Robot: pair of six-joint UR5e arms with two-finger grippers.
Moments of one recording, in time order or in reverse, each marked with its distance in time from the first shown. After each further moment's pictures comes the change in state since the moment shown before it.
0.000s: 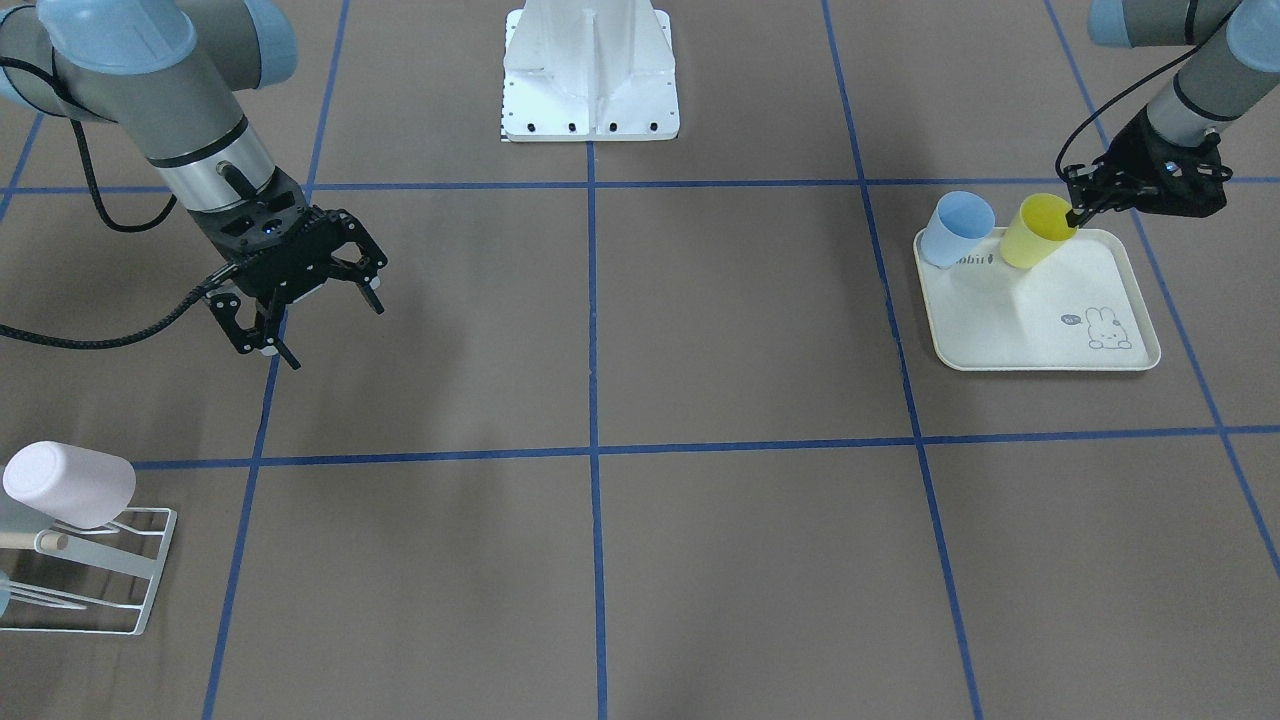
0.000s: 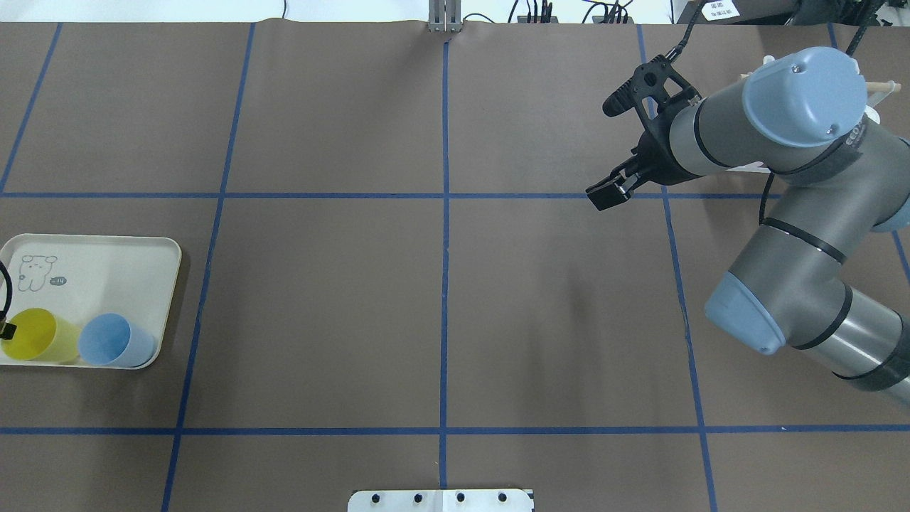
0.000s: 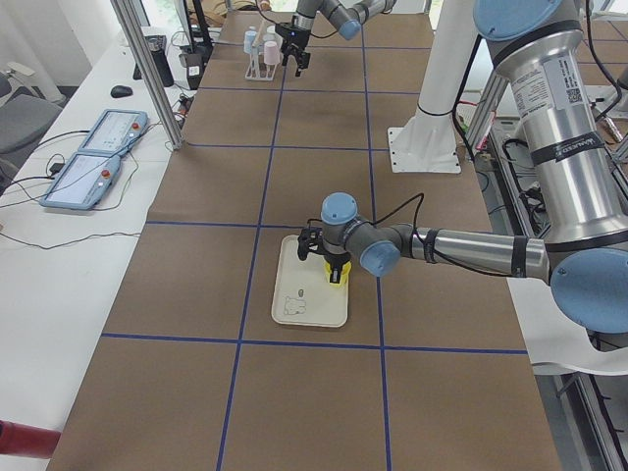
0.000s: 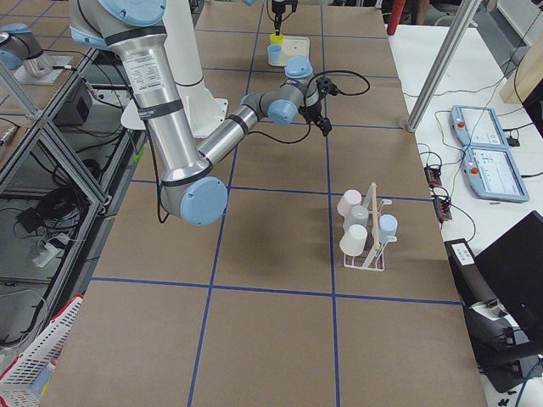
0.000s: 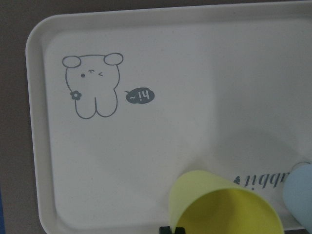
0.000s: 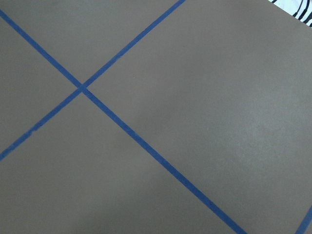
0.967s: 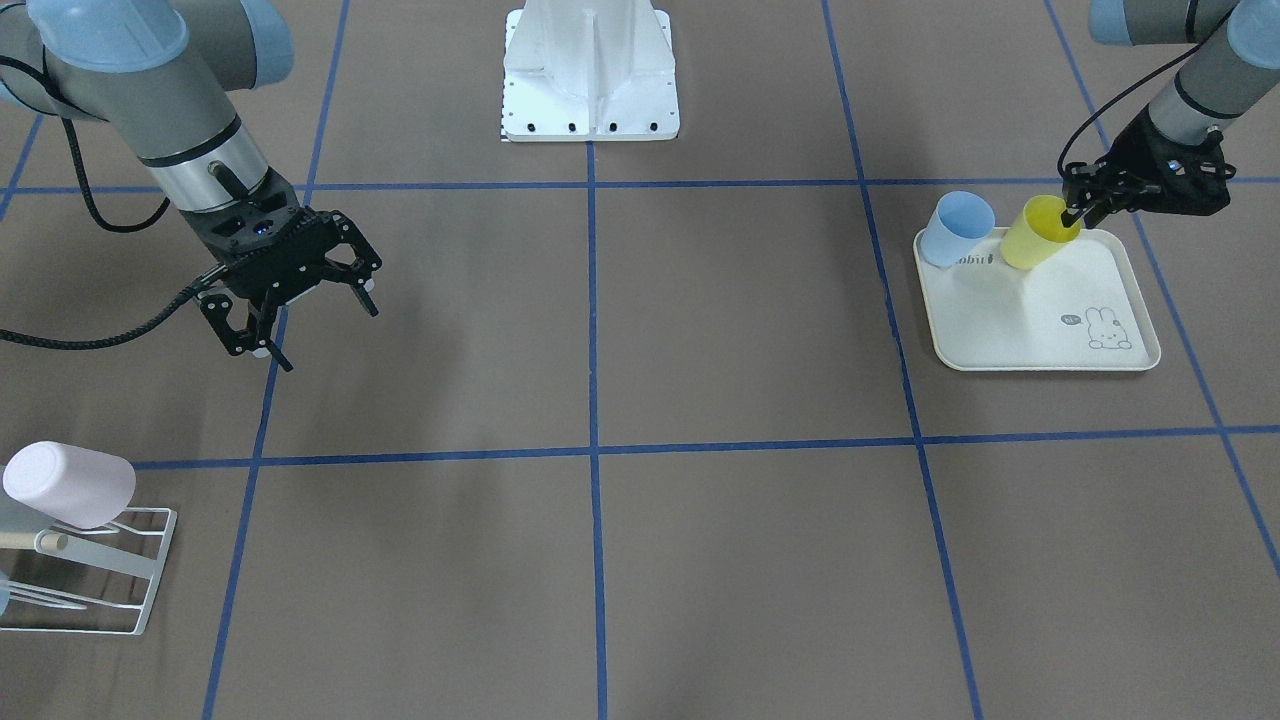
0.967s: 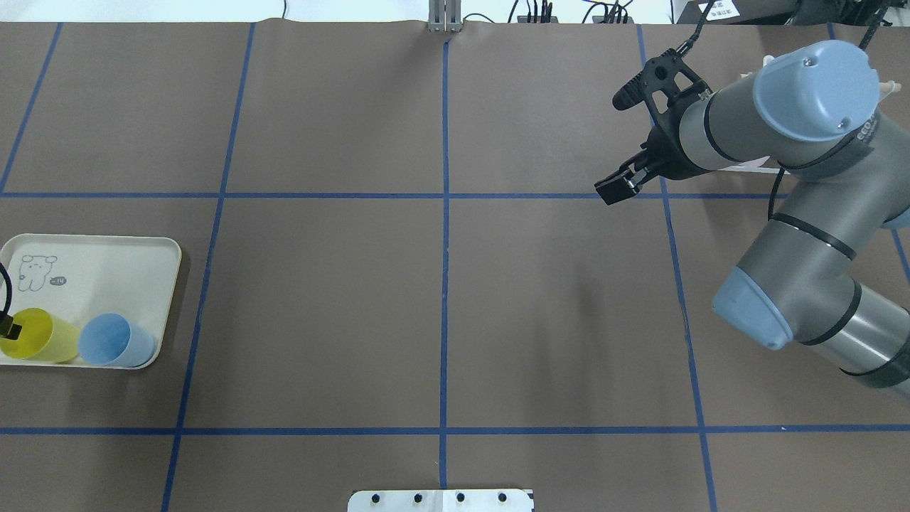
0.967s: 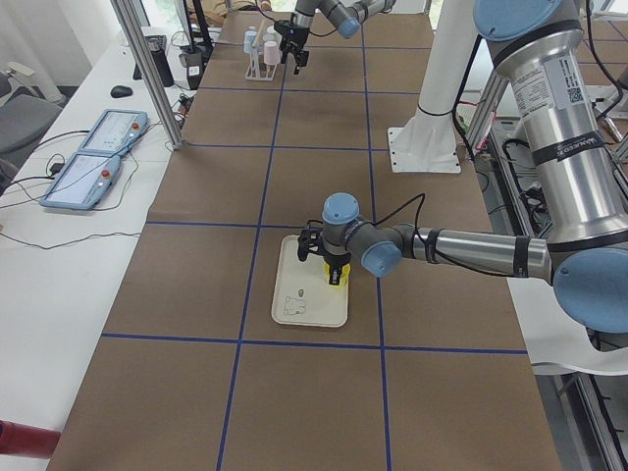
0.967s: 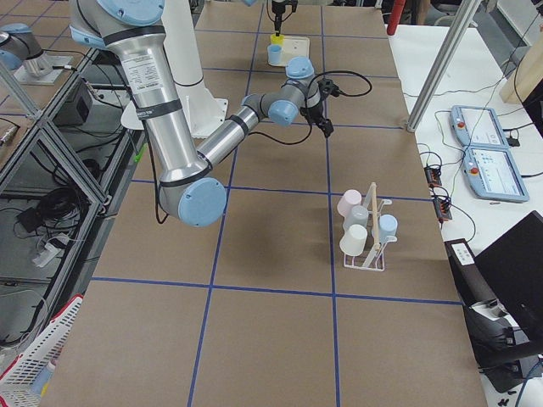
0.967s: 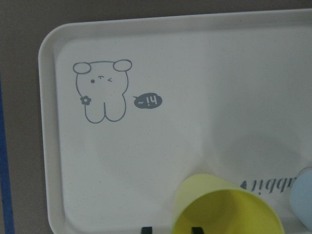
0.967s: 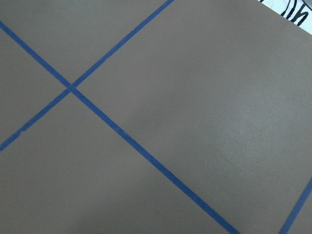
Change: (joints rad) left arm 0.024 0.002 0.015 -0.012 0.033 -0.010; right arm 0.020 -0.019 0.005 -0.007 -0.001 0.001
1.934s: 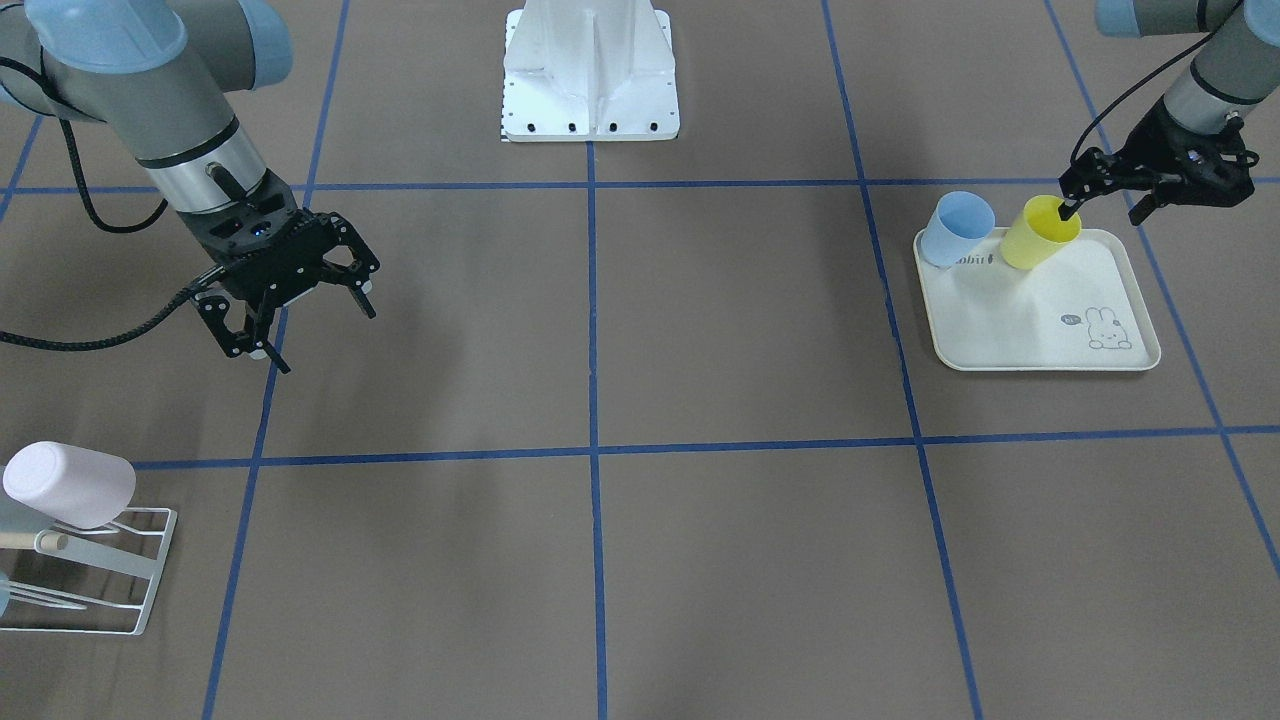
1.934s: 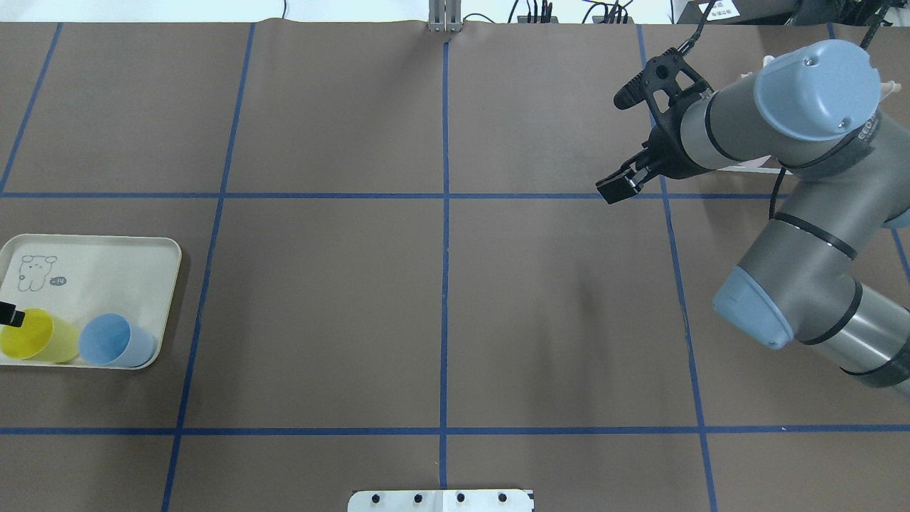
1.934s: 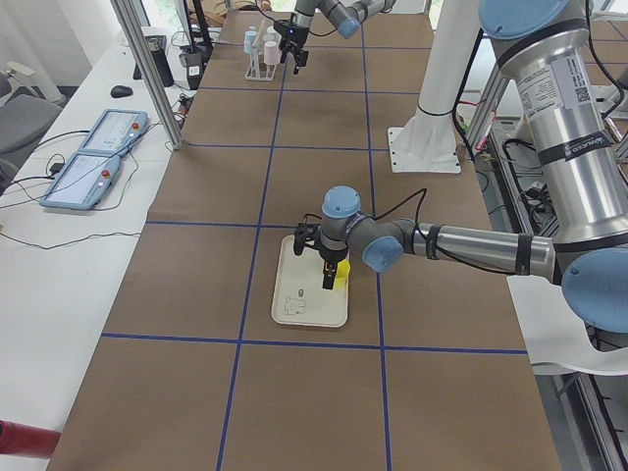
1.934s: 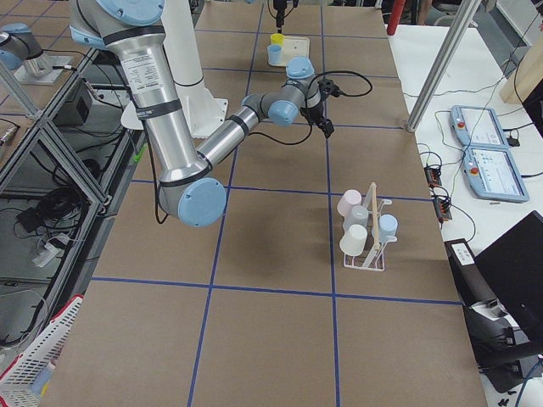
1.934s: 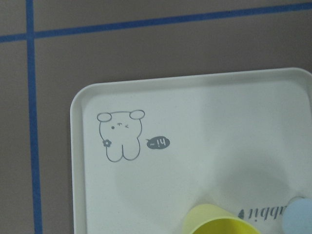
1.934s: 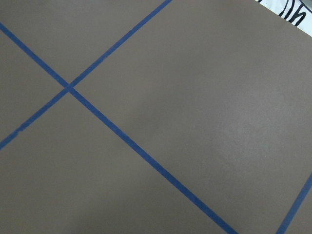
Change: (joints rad) left arm -0.021 0.011 -0.034 0.006 0.043 0.008; right arm 0.002 0.000 -0.001 0.000 -0.001 -0.001
